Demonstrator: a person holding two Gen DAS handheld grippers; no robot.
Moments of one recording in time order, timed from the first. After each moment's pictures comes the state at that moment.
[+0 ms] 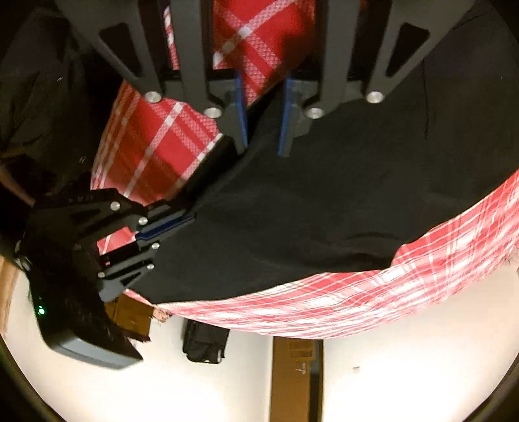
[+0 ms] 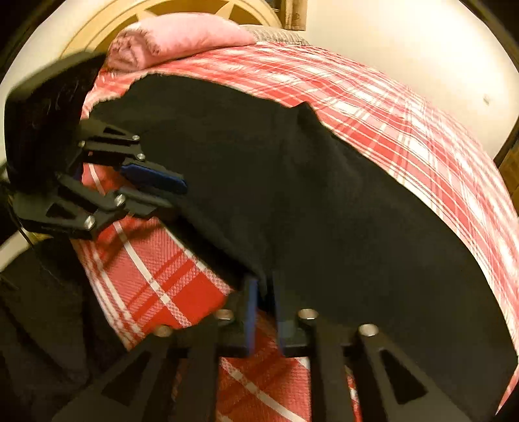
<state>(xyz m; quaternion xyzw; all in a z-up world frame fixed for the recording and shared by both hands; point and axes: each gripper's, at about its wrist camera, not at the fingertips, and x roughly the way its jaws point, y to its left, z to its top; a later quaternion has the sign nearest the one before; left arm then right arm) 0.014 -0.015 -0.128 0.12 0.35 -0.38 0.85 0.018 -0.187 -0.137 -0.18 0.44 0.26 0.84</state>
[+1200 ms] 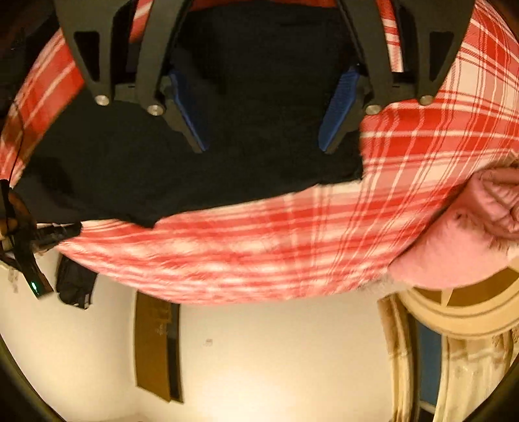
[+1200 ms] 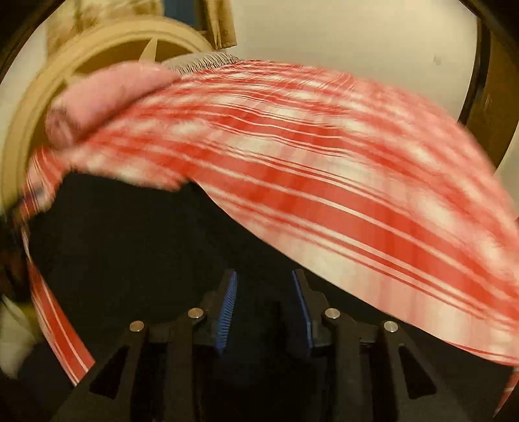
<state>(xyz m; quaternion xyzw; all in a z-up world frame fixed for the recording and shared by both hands) 0.045 0.160 -0.088 0.05 0.29 -0.11 0.95 0.118 -0.250 -0.096 -0.12 0.43 0.16 0.88</state>
